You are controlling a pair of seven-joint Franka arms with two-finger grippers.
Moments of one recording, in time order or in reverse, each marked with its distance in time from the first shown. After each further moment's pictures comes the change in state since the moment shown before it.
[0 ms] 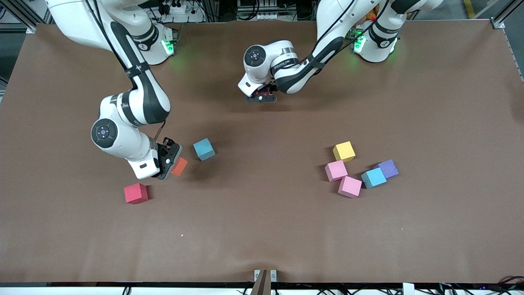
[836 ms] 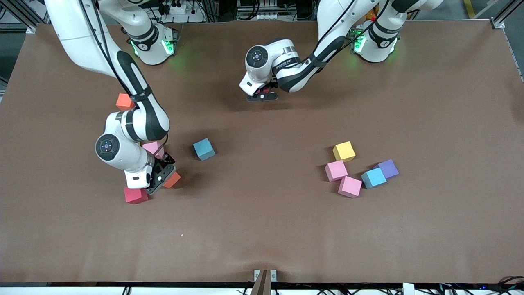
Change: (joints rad) left arm -0.007 -0.001 -0.009 -0.018 -0.066 0.021 -0.016; right arm -0.012 0.142 -0.047 0.012 -0.001 0.154 0.221
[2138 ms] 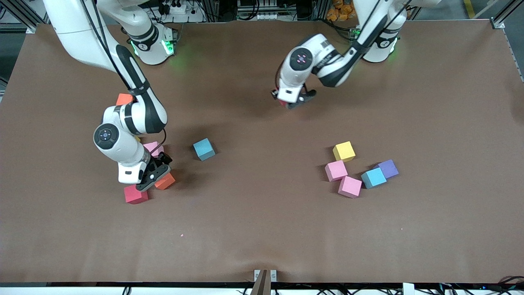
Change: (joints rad) left arm 0.183 -0.272 -0.036 -0.257 -0.236 0.136 -0.122; right arm 0.010 -0.006 -0.029 -0.083 -0.071 0.160 0.195
